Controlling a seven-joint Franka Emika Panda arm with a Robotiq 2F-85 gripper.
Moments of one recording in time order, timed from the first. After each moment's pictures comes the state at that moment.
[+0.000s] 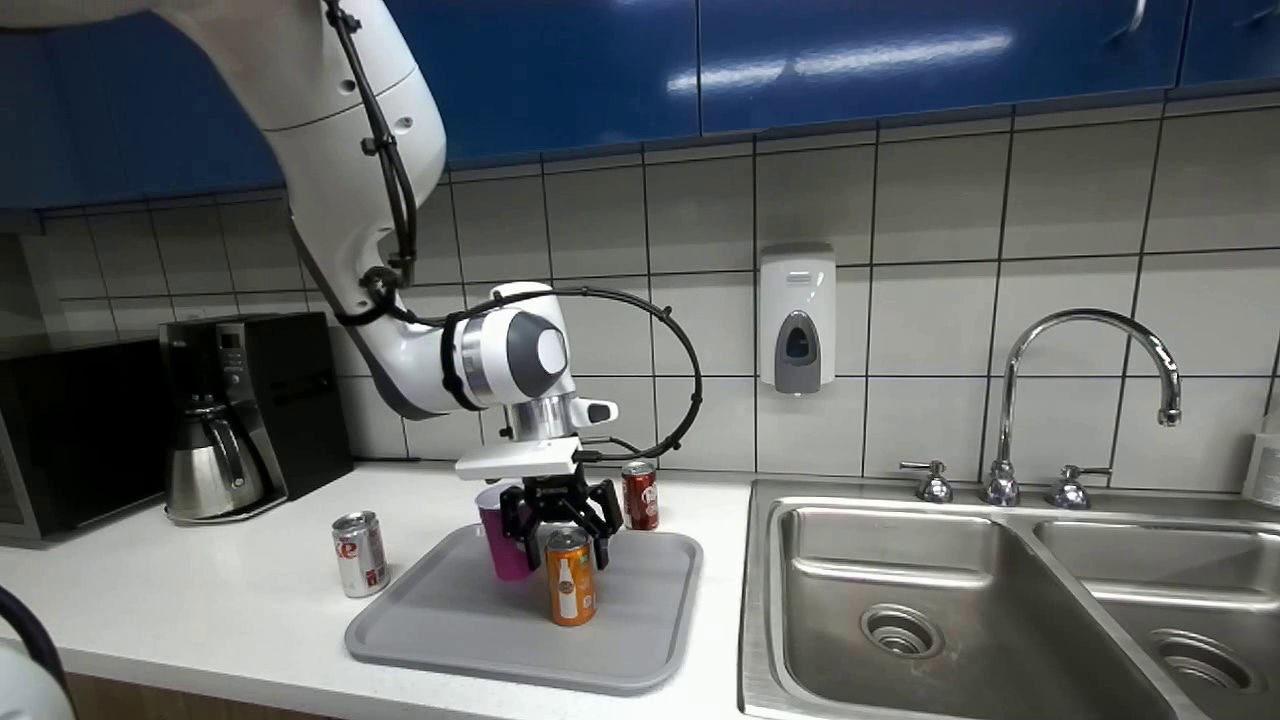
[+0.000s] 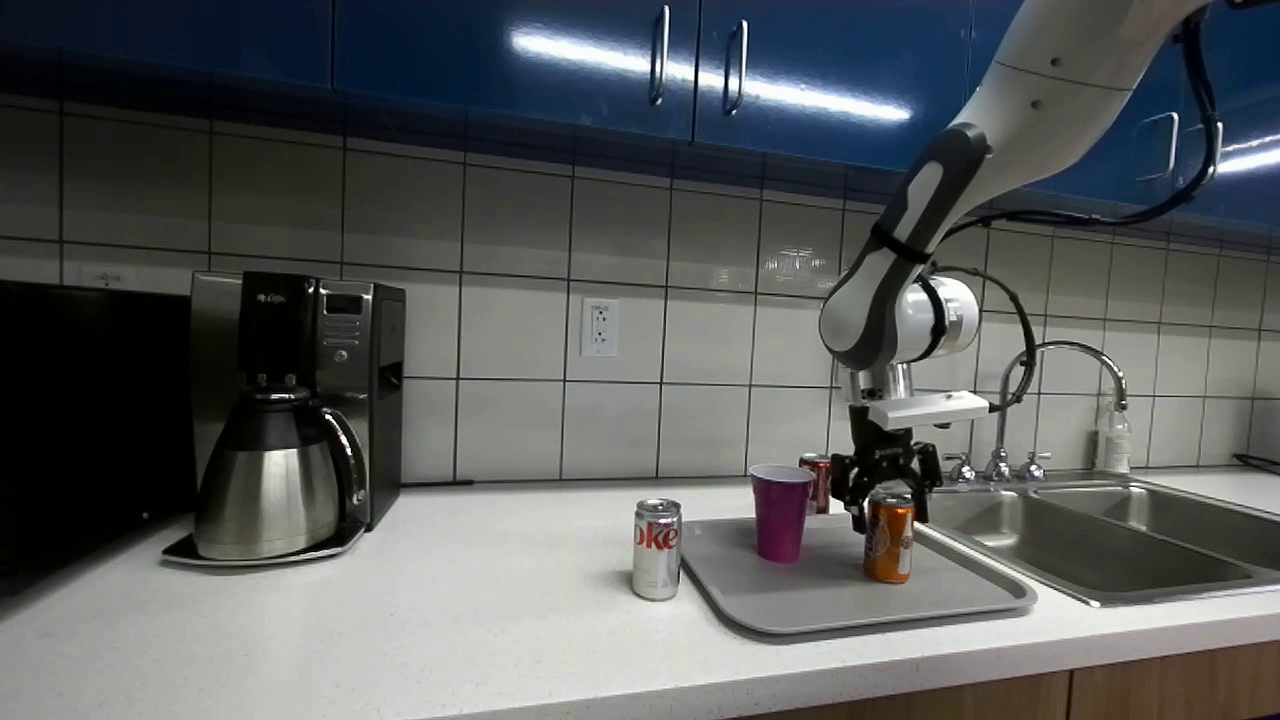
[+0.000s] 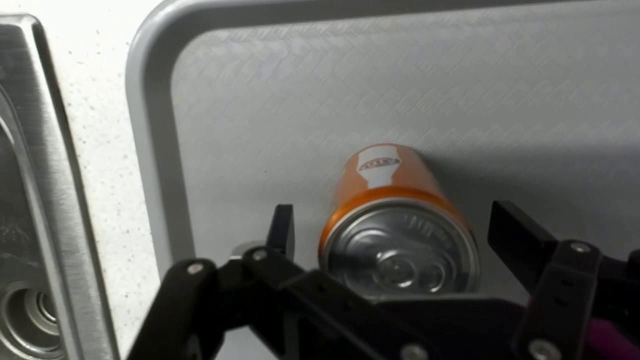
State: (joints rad) arm -0.01 0.25 -0.08 -2.28 -0.19 2.43 0.06
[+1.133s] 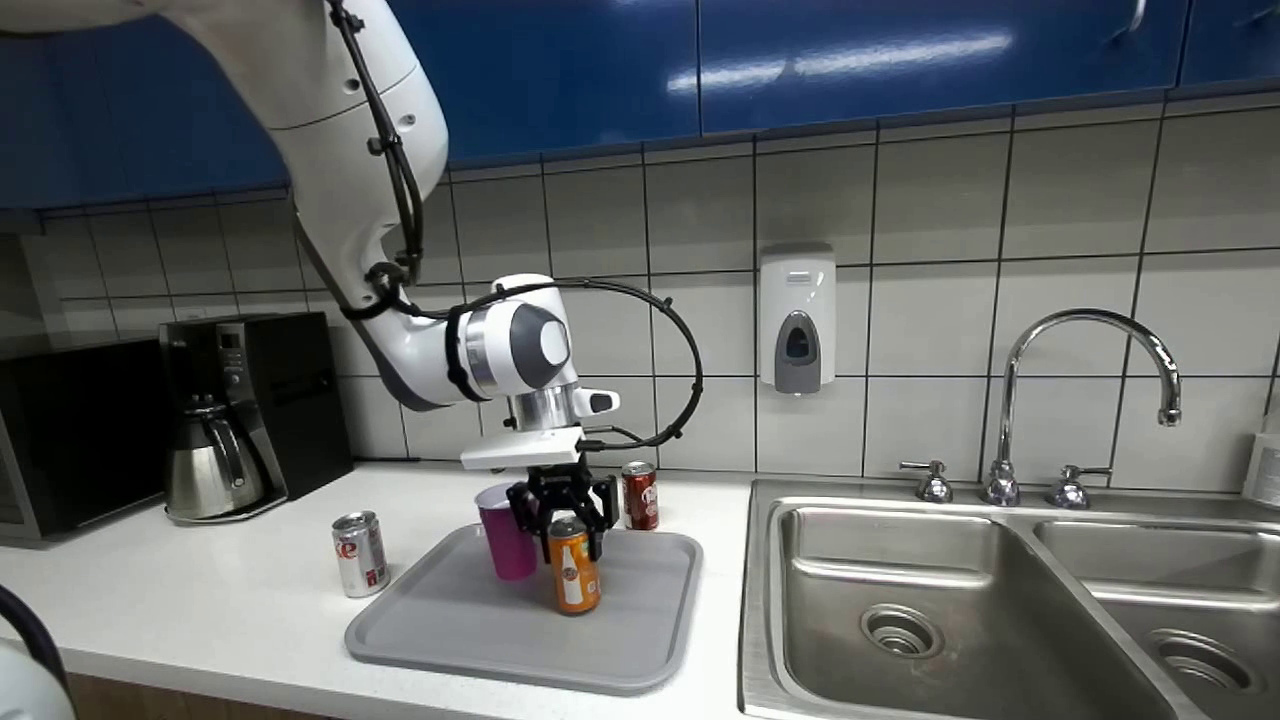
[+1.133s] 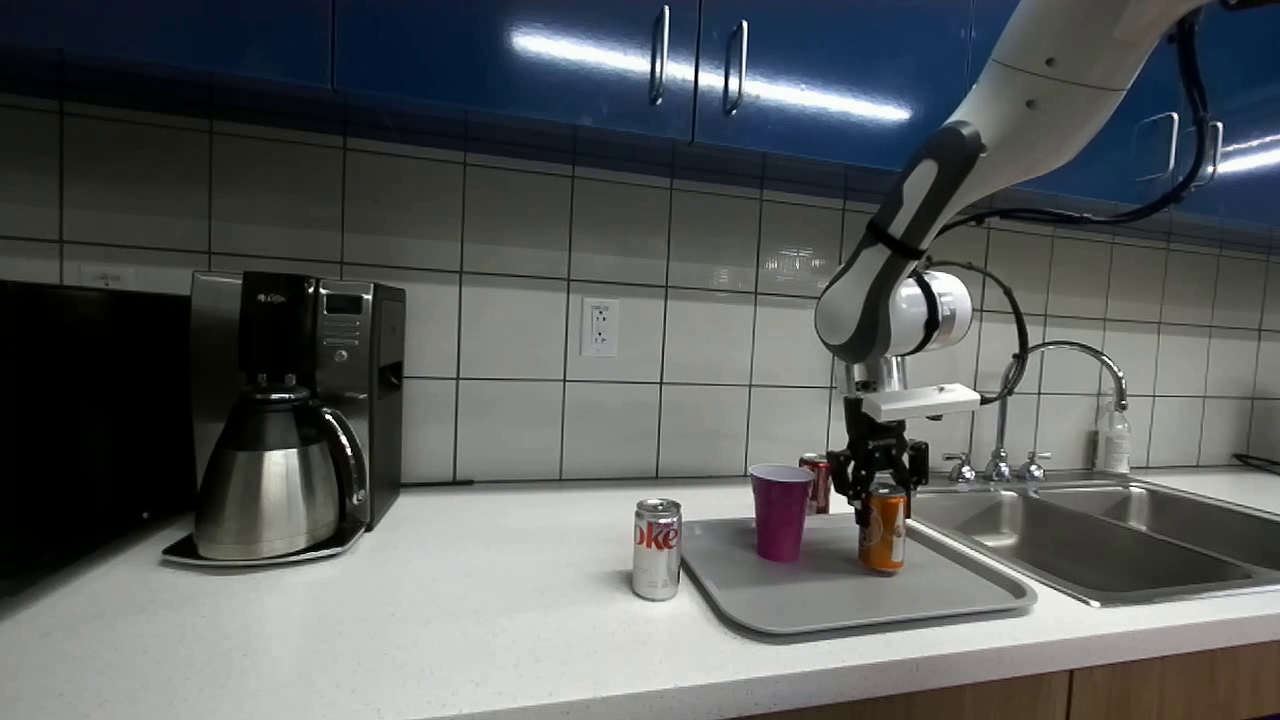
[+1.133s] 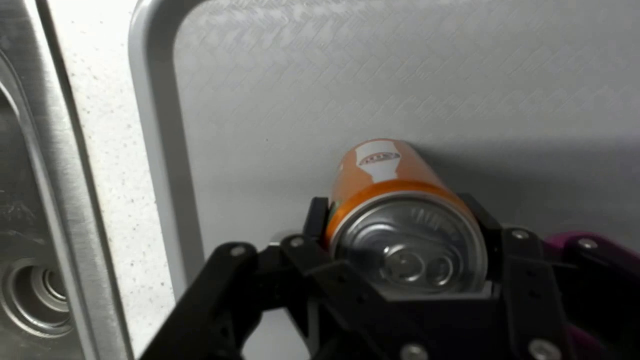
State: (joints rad) arm -0.01 0.25 -0.08 -2.24 -0.19 2.43 0.06
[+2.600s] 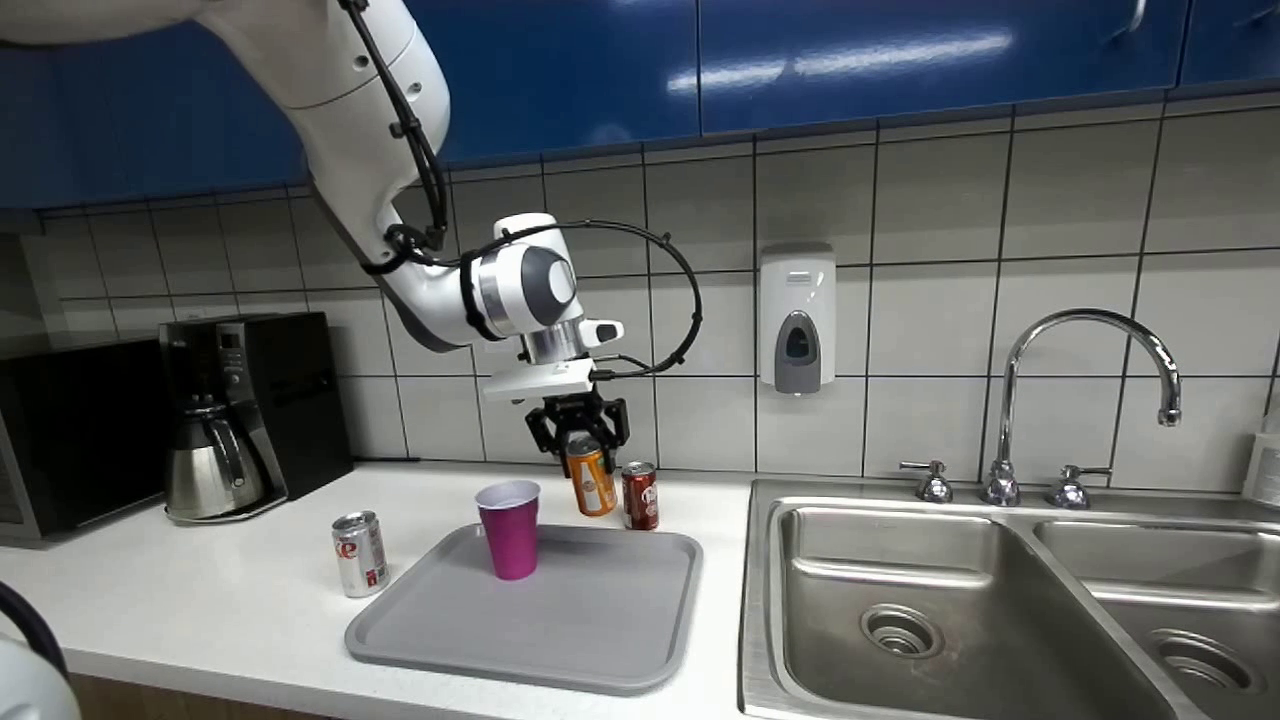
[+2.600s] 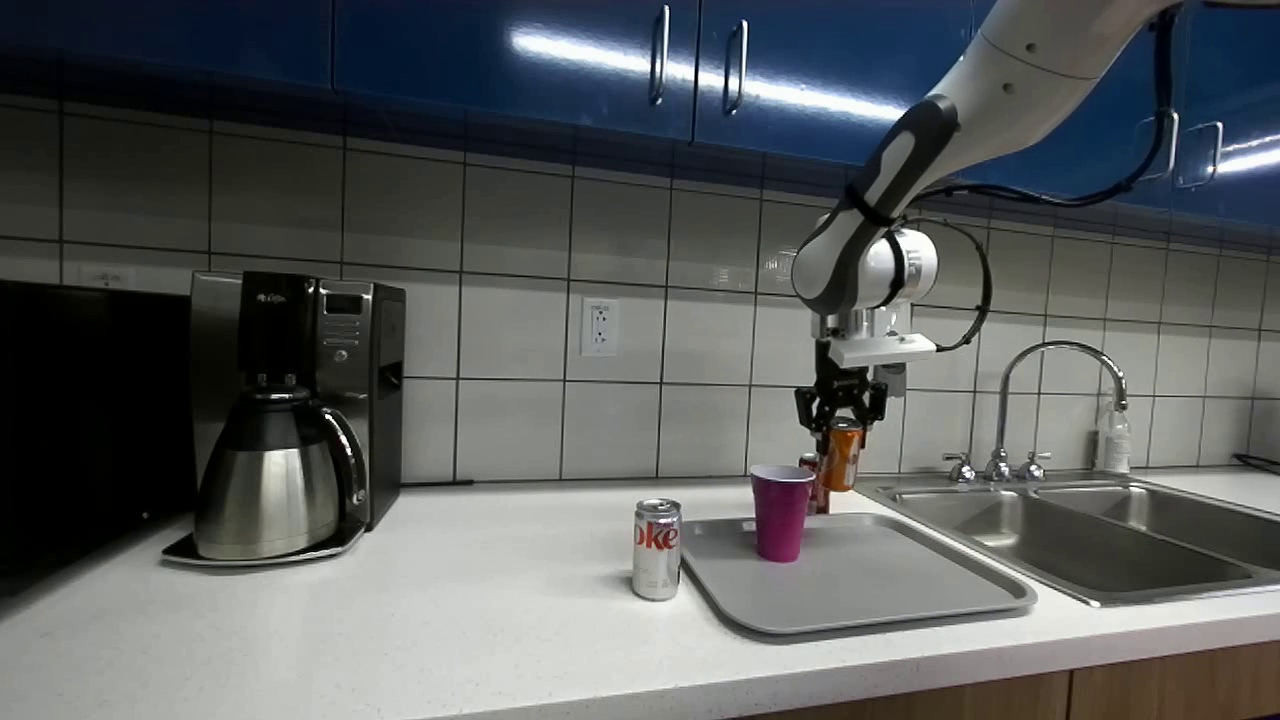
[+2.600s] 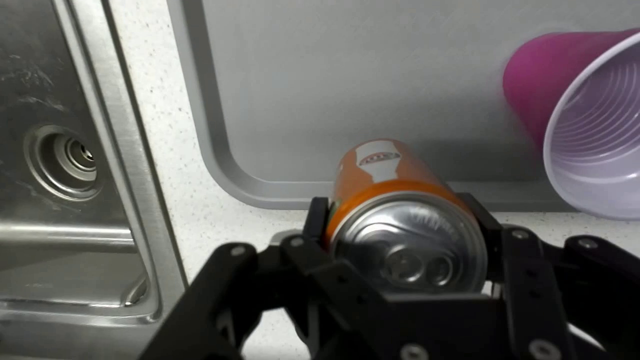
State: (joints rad) arm 0.01 0.27 -0.08 -2.03 -0.18 2.42 0.06
